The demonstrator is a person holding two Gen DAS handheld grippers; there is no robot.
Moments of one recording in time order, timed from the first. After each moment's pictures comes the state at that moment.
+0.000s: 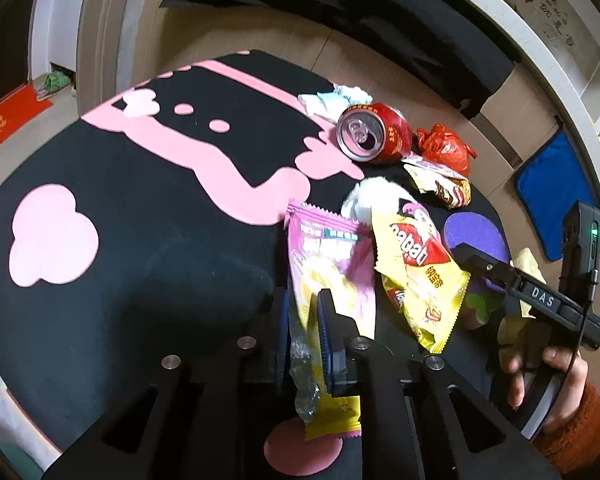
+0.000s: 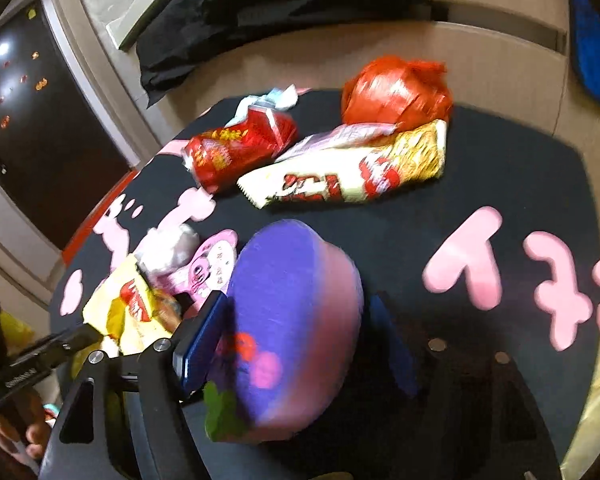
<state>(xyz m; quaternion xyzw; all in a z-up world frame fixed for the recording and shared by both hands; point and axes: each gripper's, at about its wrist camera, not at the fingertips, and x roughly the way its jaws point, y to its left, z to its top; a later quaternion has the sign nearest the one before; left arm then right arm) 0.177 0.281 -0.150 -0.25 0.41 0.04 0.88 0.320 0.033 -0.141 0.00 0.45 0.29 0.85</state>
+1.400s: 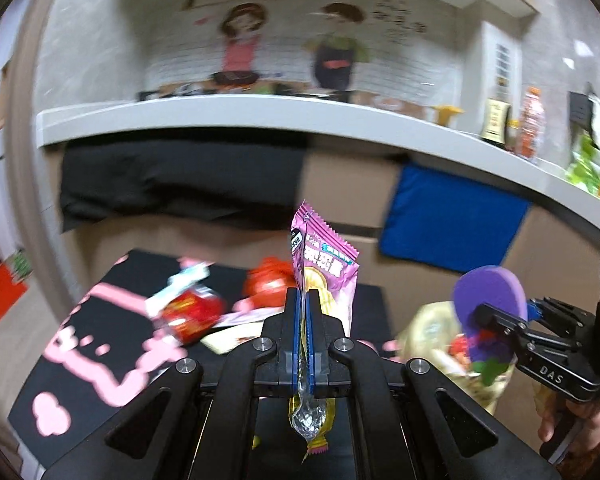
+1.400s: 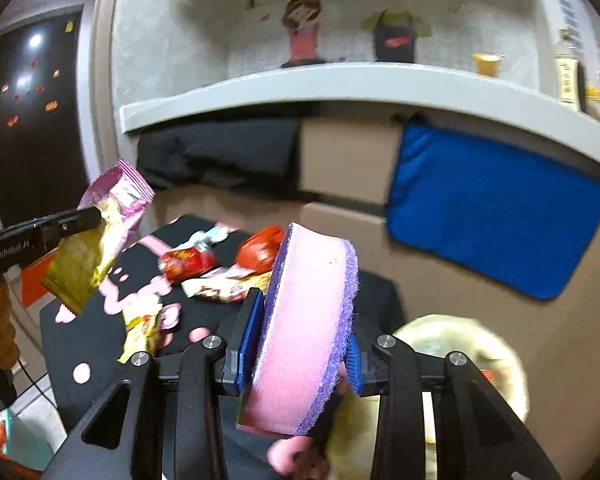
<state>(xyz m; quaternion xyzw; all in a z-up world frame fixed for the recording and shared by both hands) 0.210 0.074 0.057 -0.05 0.23 -0.04 0.97 0.240 -0.148 0.019 -0.05 0.24 0.22 0.94</state>
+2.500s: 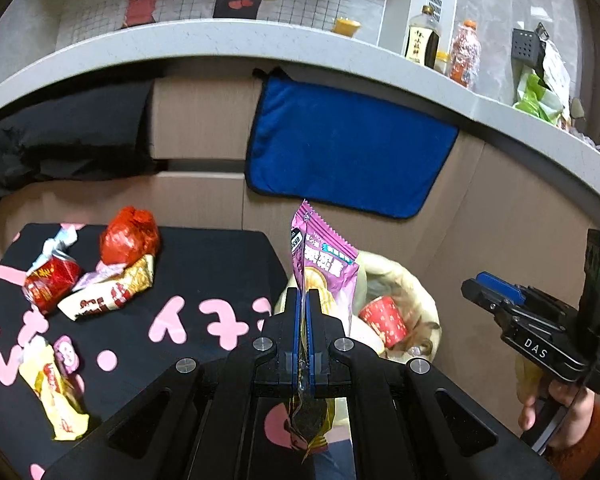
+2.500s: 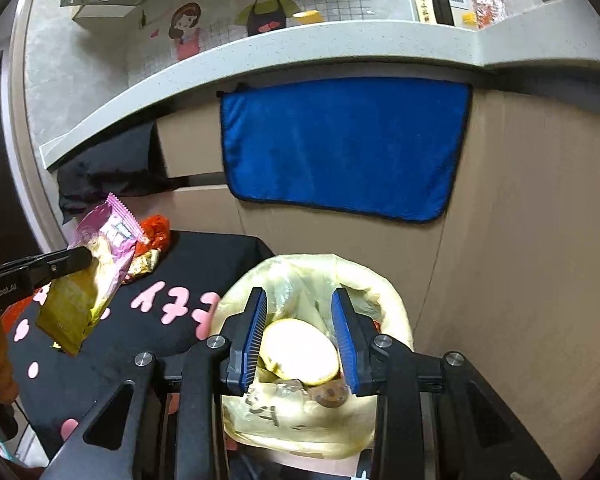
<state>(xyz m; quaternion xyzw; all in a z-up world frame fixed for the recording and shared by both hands) 0.253 -0.064 0.006 -0.05 0.31 -0.15 0.94 0.237 -0.308 -0.024 0.03 0.28 0.09 0.96</state>
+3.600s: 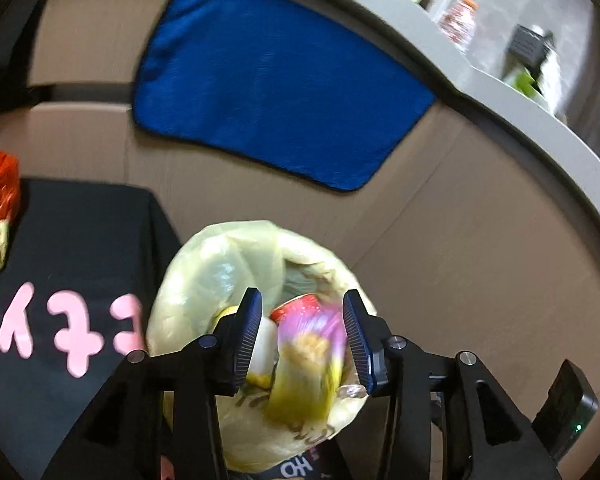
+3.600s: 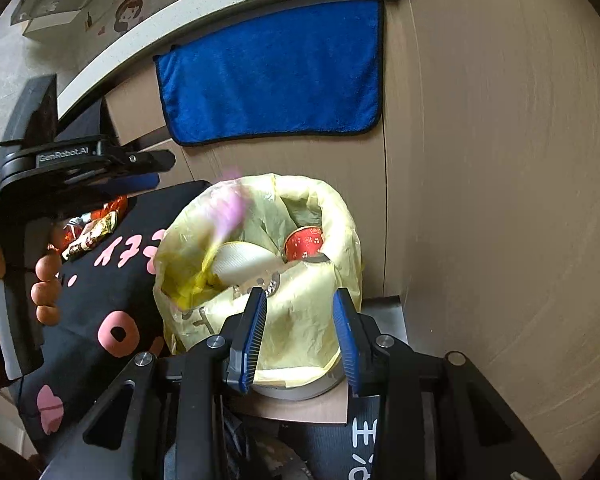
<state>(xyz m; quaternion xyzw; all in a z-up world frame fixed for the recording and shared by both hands) 0.339 -0.132 -0.048 -0.14 0.38 -0.27 0.87 0.195 -0.357 -0.094 0.08 0.33 0.04 0.94</state>
